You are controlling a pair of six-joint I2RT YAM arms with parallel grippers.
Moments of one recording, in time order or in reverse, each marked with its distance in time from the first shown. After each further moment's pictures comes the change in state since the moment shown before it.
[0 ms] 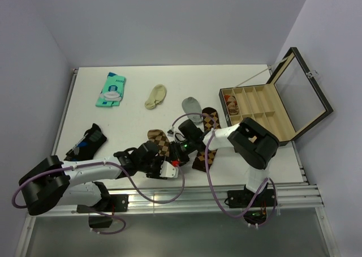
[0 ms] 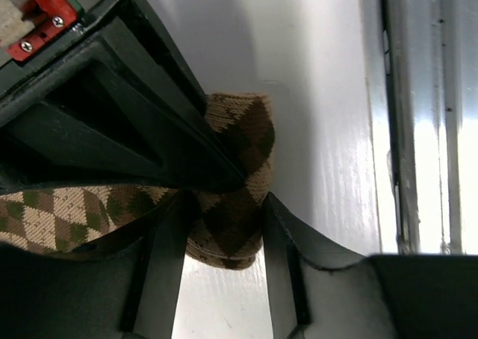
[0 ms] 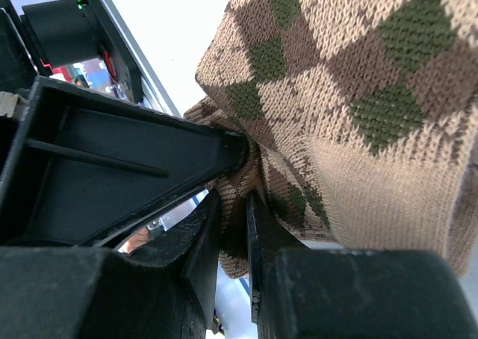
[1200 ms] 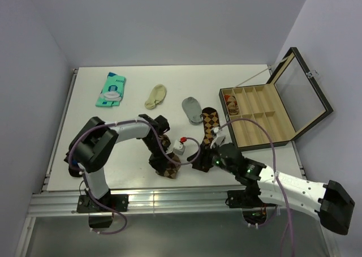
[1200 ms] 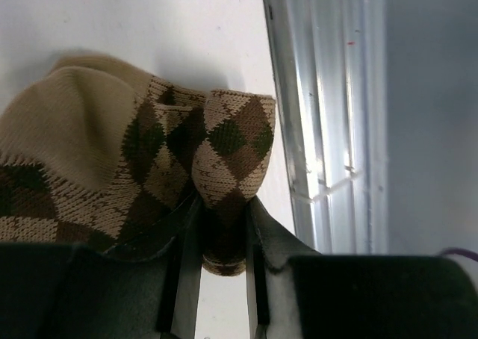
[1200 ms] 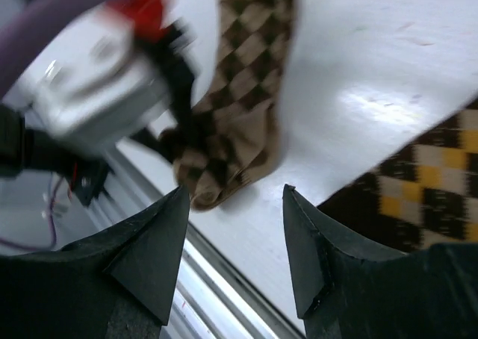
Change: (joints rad) left arm 0.252 0.573 0.582 -0.769 0.499 0.197; right arm 0.101 -1.078 -0.545 -0.002 0.829 0.055
